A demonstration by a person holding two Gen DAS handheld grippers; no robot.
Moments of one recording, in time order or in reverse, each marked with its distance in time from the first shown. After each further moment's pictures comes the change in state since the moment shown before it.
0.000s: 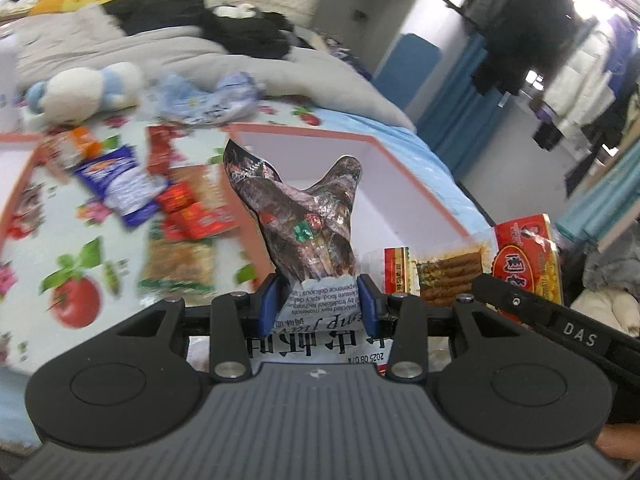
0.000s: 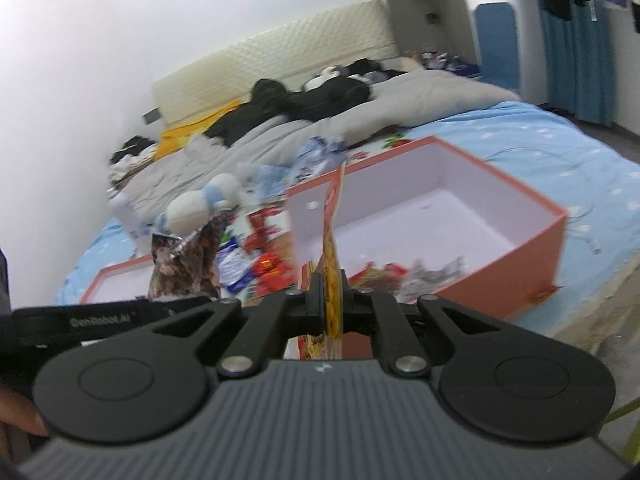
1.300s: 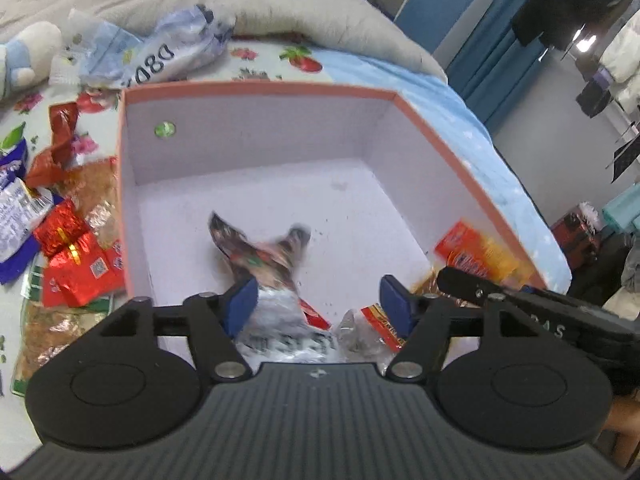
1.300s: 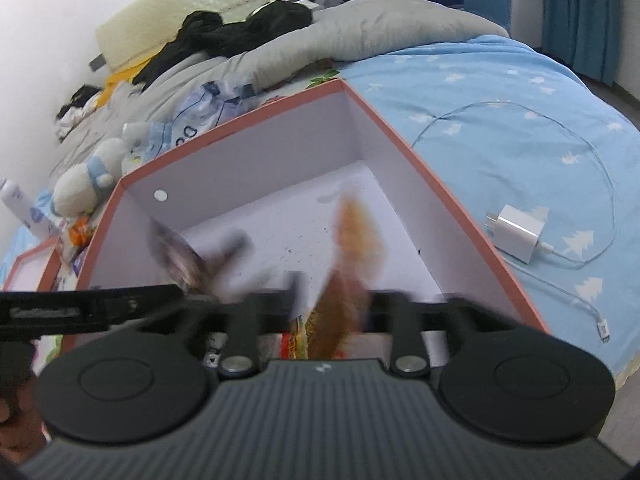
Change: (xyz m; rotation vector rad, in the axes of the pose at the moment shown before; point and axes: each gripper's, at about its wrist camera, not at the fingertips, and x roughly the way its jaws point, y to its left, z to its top) left arm 0.241 -0.031 0.082 -0.028 0.173 0.073; right arm 0.189 -0.139 0.058 0.017 0.234 -0.037
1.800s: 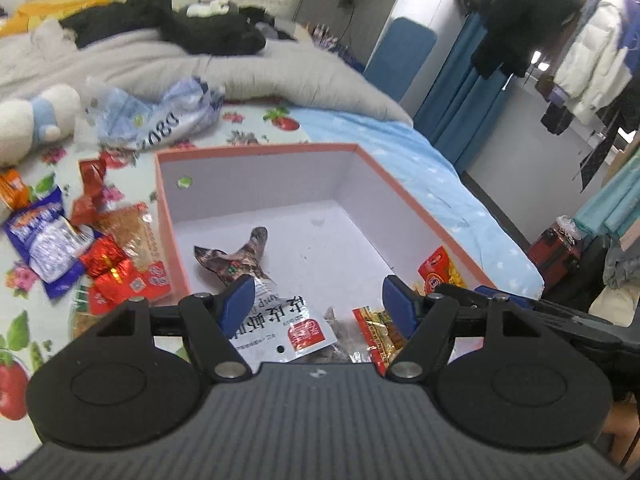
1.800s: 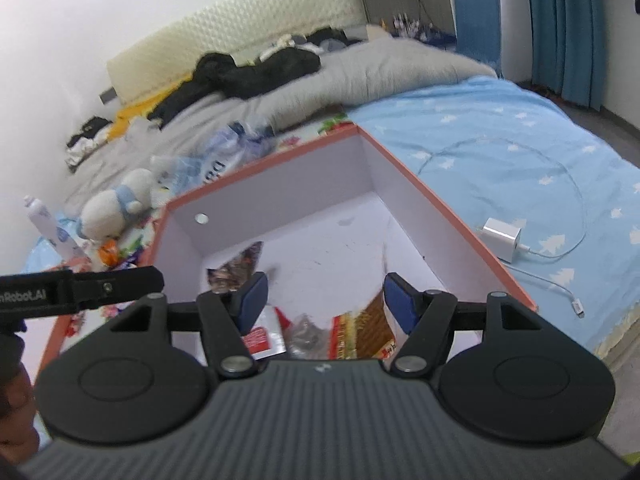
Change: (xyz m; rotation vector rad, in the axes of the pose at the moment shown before) left arm -0.108 -0.006 -0.037 0.083 -0.173 -0.037; right arm -0.079 0.030 -0.025 -0.031 -0.138 -0.002
